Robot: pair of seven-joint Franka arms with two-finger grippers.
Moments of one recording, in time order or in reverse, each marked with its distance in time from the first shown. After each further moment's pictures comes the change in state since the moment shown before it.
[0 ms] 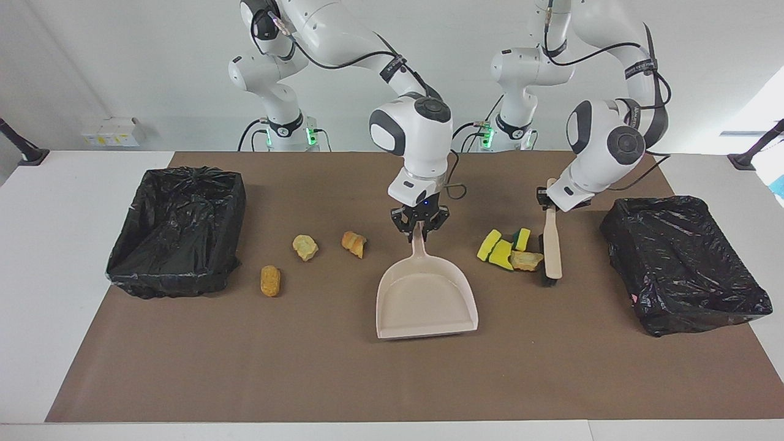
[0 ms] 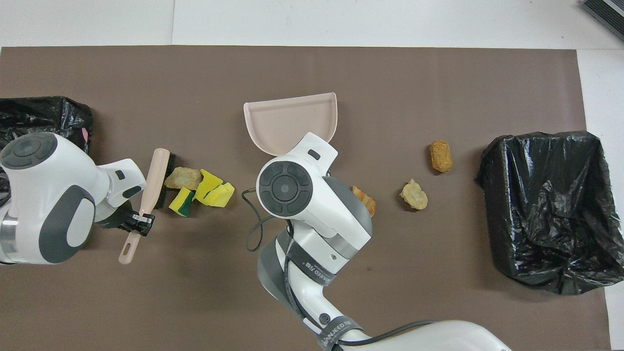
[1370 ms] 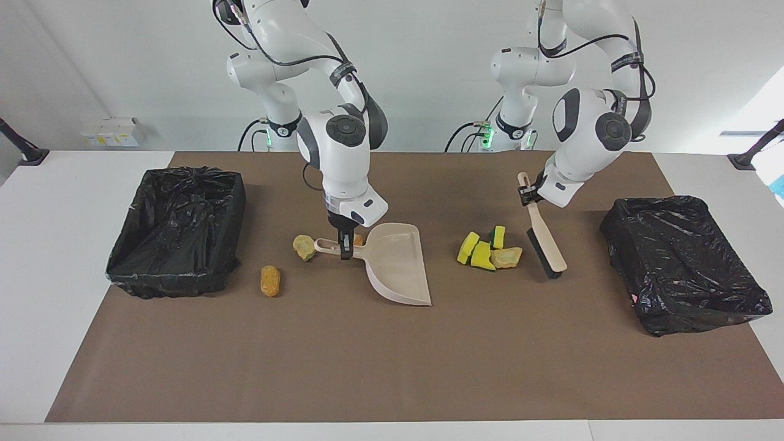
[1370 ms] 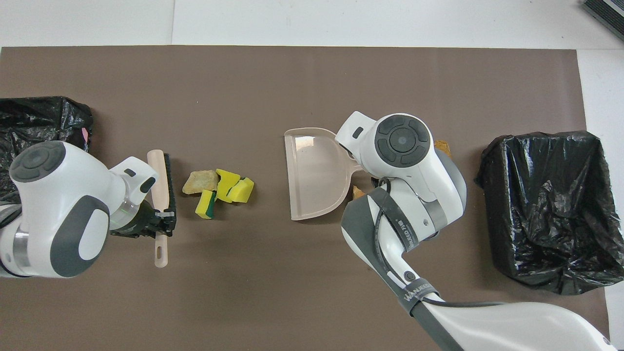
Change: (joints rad) left arm -0.073 -0.050 0.005 -0.040 -0.109 0.052 -0.362; right arm -0.221 -0.105 -0.001 -0.169 0.019 0.020 -1.723
